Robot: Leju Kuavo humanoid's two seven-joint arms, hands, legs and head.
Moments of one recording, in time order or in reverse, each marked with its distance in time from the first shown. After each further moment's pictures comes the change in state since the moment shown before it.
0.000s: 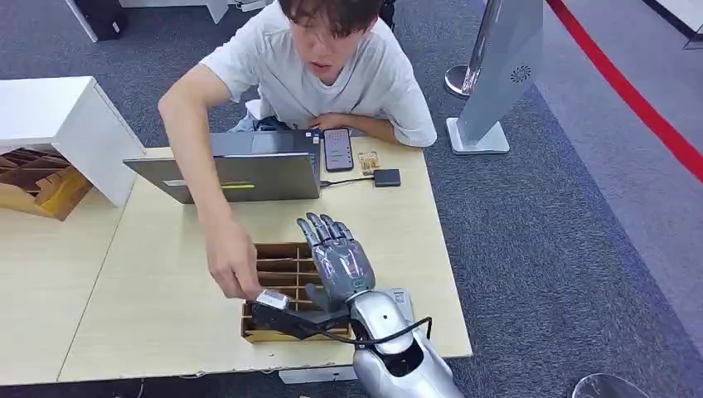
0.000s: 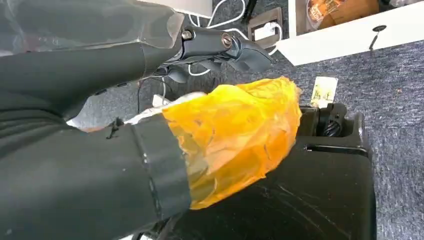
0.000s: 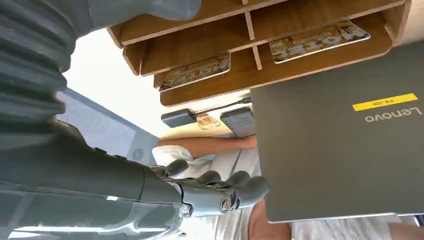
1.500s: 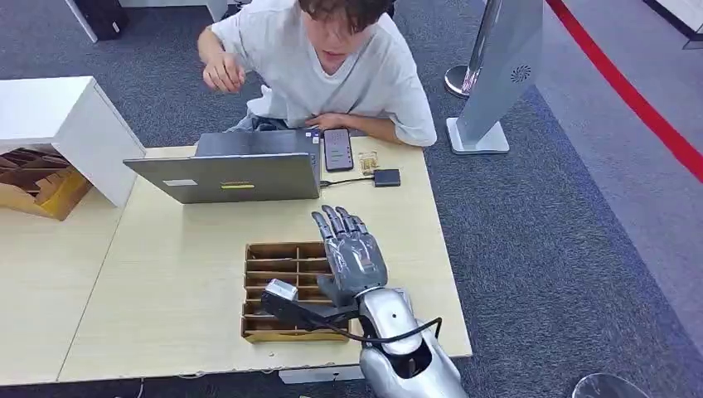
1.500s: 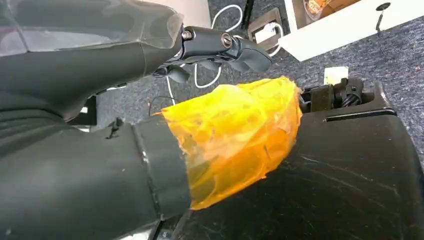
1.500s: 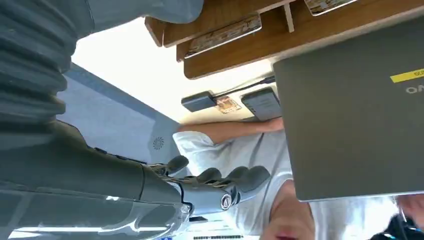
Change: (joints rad) left arm 0.001 0.000 0.000 -0.002 -0.146 -0.070 0.030; right arm 0.031 0.000 -0.042 -0.080 0.075 0.022 0.043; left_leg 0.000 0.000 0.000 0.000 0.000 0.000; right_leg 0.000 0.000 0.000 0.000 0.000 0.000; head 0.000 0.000
